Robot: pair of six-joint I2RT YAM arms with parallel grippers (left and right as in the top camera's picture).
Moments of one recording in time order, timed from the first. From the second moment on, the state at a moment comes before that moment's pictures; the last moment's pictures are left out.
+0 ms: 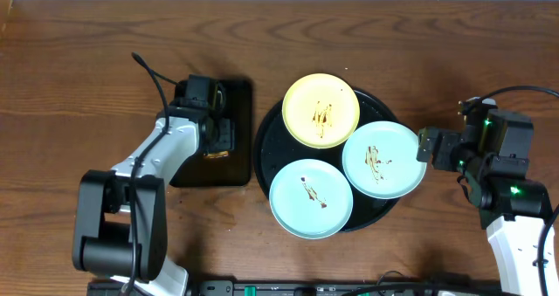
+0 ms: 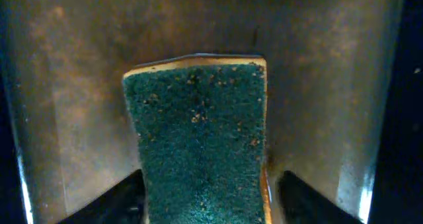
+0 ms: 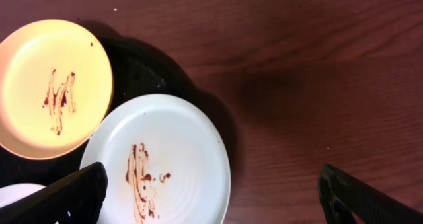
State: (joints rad) left arm -0.15 1.74 1.00 -0.55 0.00 -0.17; right arm -0.10 1.04 0.82 -0.63 -0.11 0.10
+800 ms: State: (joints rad) left arm -0.15 1.75 1.00 -0.58 -0.01 -0.24; right arm -0.10 1.28 0.82 -0.65 -0.11 0.12
